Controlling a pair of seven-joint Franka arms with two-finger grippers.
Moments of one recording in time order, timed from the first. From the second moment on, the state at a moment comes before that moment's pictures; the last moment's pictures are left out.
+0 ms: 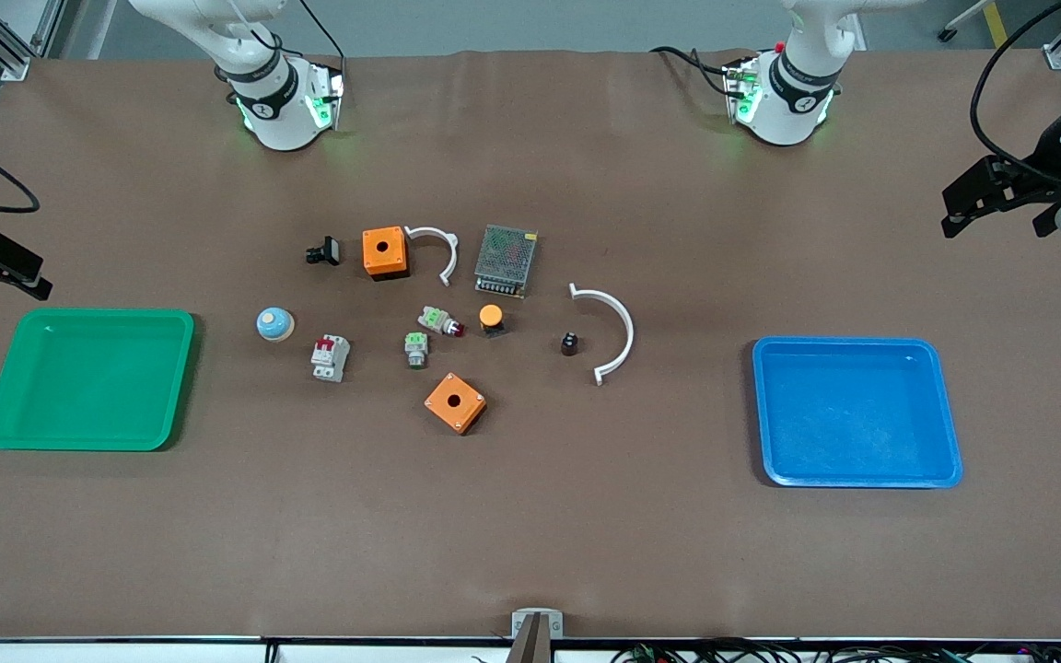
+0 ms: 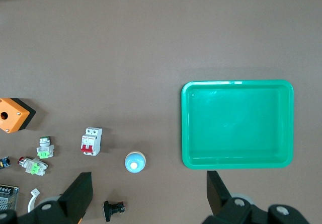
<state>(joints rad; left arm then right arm) 0.04 -0.02 -0.14 -1.51 0.03 1.55 -0.08 -0.02 0.06 -0.06 -1.51 0.01 1.66 -0.05</state>
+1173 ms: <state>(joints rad) 0.03 0.11 -0.23 -1.54 0.03 1.60 -0.19 0.07 0.10 -0.06 -1.52 0.01 1.58 -0.02</state>
